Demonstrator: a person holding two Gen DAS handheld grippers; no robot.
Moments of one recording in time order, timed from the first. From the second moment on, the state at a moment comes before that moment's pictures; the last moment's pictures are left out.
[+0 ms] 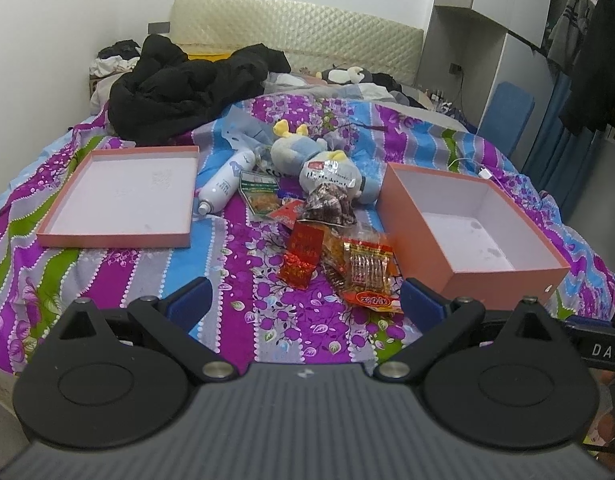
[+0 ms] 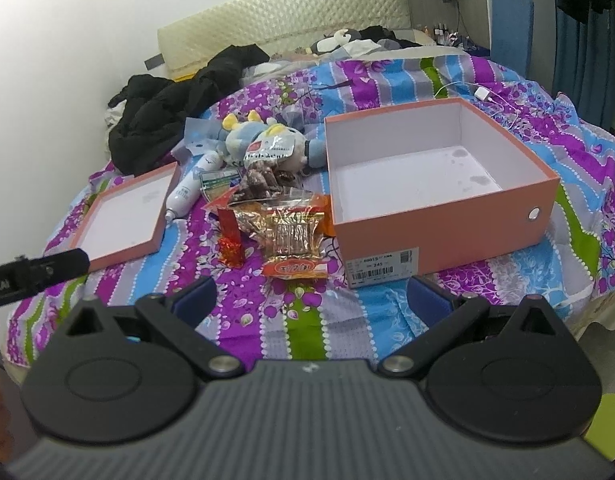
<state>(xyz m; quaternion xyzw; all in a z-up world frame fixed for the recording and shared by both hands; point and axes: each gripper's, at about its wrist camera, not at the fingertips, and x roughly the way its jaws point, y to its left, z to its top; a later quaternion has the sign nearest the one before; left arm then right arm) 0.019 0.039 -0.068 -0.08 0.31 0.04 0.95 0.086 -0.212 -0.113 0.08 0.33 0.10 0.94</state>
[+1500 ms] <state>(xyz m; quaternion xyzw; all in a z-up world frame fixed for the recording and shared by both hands) 0.304 0.106 -0.243 -0.10 0.46 -0.11 0.87 0.282 -0.061 -0.261 -0.17 0.34 0.11 0.92</state>
